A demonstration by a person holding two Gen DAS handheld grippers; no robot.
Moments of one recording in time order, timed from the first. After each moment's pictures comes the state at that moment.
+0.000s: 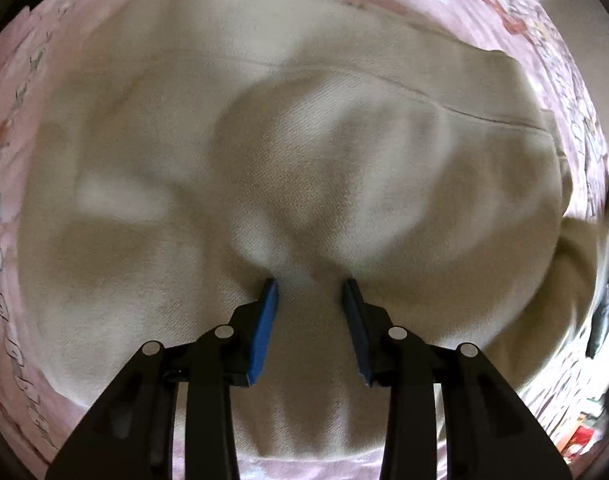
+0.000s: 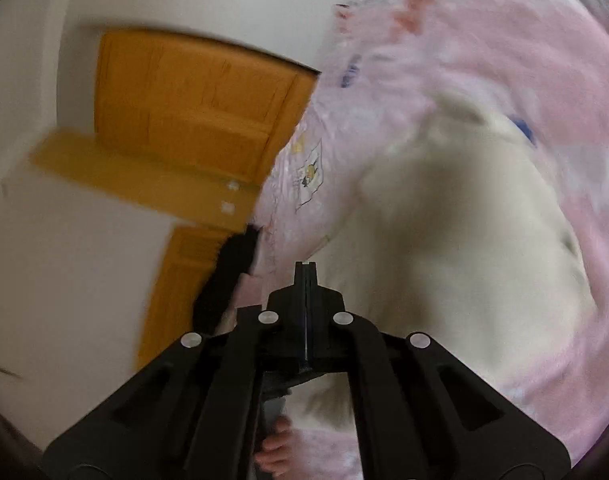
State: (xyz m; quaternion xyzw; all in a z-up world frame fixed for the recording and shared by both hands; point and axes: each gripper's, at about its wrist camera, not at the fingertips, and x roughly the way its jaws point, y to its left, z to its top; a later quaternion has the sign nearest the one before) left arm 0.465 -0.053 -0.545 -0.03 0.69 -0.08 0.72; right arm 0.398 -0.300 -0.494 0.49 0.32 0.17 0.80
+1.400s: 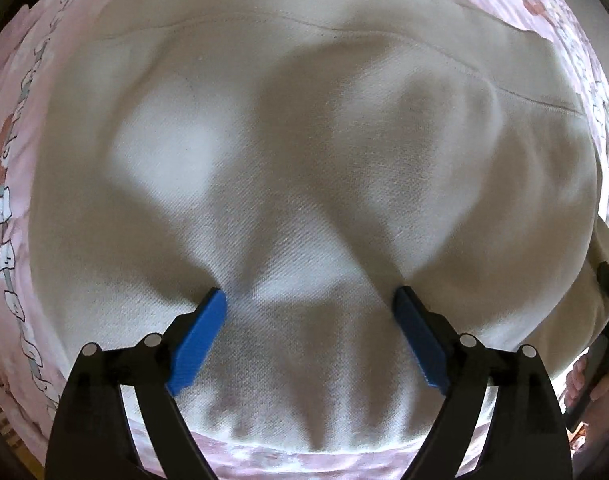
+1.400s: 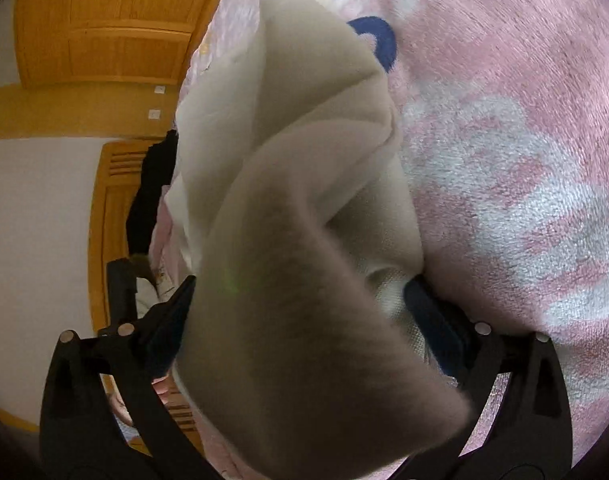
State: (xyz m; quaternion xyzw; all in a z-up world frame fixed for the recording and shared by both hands) left arm 0.513 -0.082 -0.572 -0.01 0.72 -0.06 0.69; right arm 0.445 -0.375 -0.639 0.42 0.54 0.18 0.71
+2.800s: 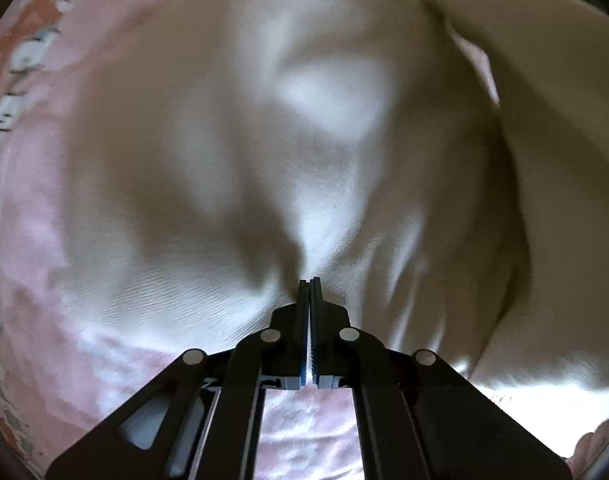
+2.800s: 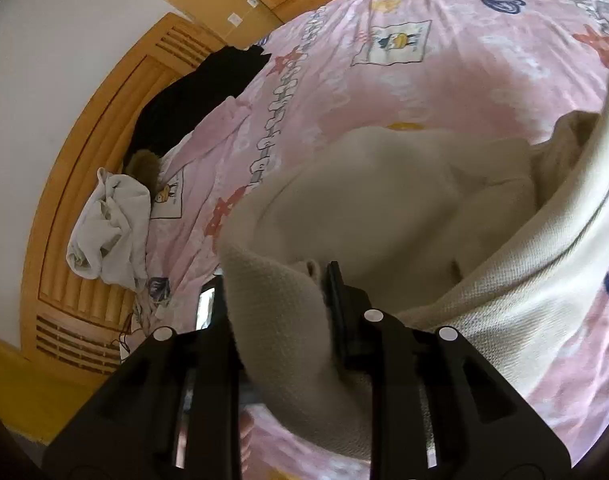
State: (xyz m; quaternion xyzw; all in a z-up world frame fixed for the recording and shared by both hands) left arm 0.442 0.088 -0.565 -0.23 0.68 -0.06 0.69; right arm 0.493 -0.061 -0.455 0.19 0.52 0.28 0.79
